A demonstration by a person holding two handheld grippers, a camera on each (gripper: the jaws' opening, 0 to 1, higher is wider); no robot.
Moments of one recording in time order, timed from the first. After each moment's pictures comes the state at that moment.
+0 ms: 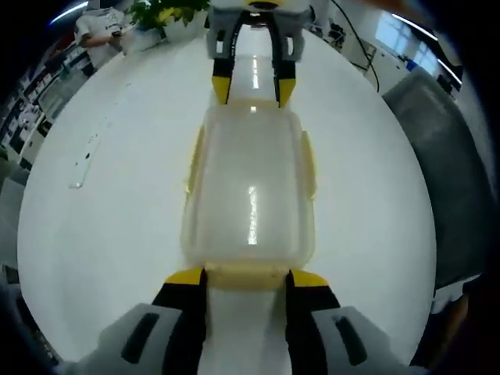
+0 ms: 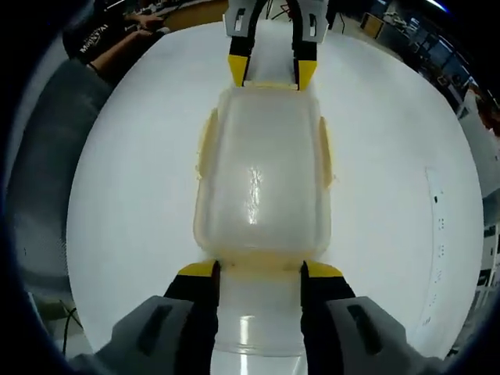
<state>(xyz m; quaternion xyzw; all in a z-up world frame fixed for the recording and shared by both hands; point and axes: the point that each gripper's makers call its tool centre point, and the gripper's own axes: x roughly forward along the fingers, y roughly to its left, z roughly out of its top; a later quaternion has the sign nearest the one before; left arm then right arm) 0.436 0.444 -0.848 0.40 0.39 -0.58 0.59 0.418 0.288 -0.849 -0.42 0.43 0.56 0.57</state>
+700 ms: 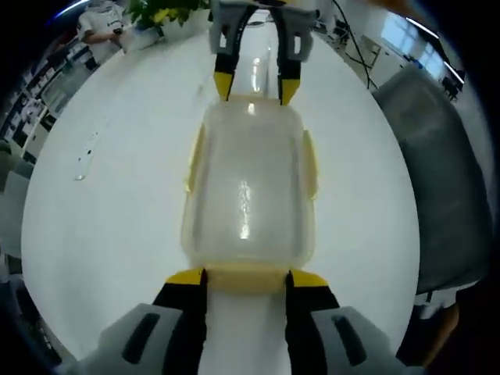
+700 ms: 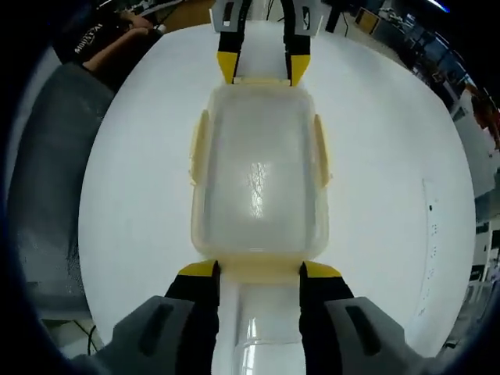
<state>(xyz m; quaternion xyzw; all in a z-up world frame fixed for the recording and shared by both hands) 0.396 0.466 -0.815 0.40 0.40 -0.56 0.60 0.383 0.305 -0.820 -0.44 0.42 0.54 0.58</state>
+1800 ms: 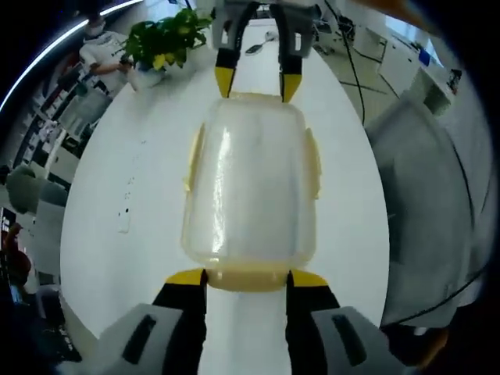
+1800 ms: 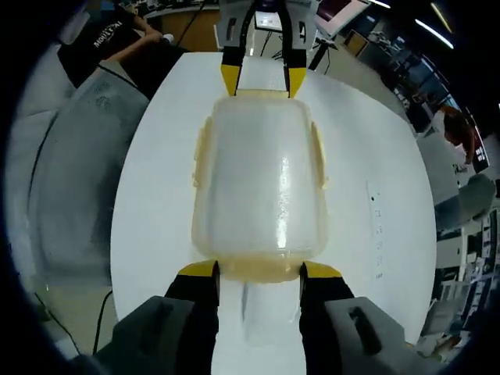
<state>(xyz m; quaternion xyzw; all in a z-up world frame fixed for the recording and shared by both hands) 0.366 0.383 -0.701 0.45 0.35 -0.53 0.63 0.349 0.221 -0.700 -0.46 0.35 0.52 0.62</state>
